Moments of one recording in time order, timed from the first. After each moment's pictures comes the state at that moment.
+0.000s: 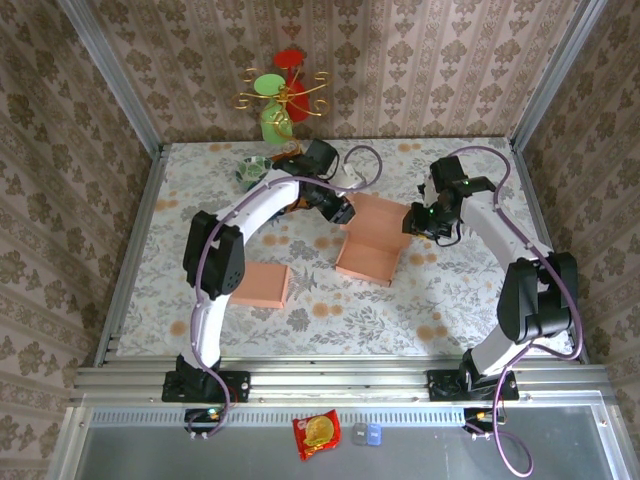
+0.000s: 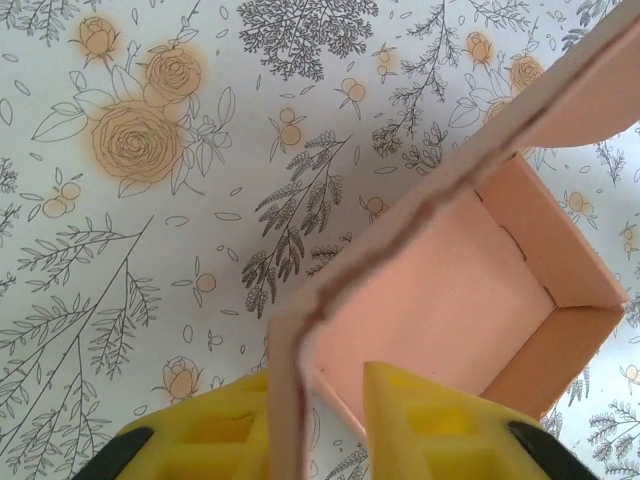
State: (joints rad) left arm -0.64 2.14 1.90 -0.85 0.47 0.31; right arm 0.14 1.62 1.30 -0.92 -0.30 0.34
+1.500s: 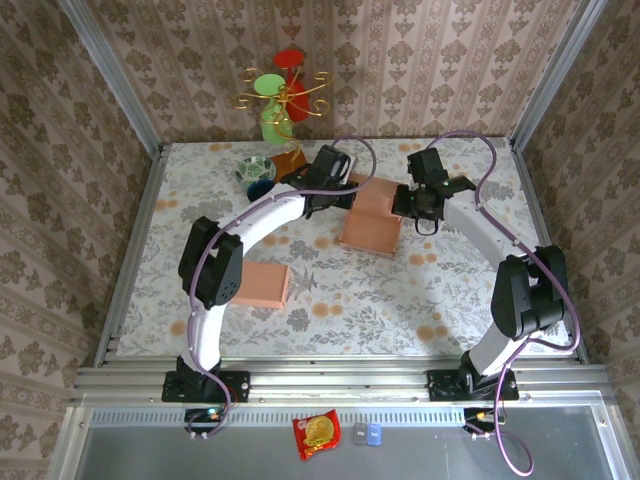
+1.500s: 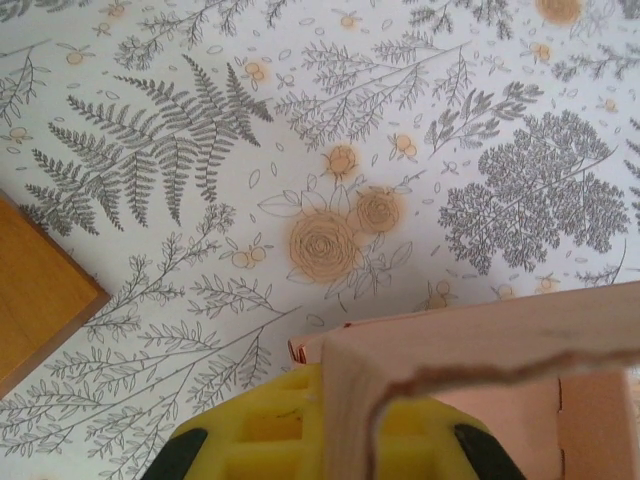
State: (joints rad) left arm -0.71 2.05 1.70 -0.42 0.04 -0.27; right arm 0.25 1.65 1.31 -0.63 -0.03 0.47
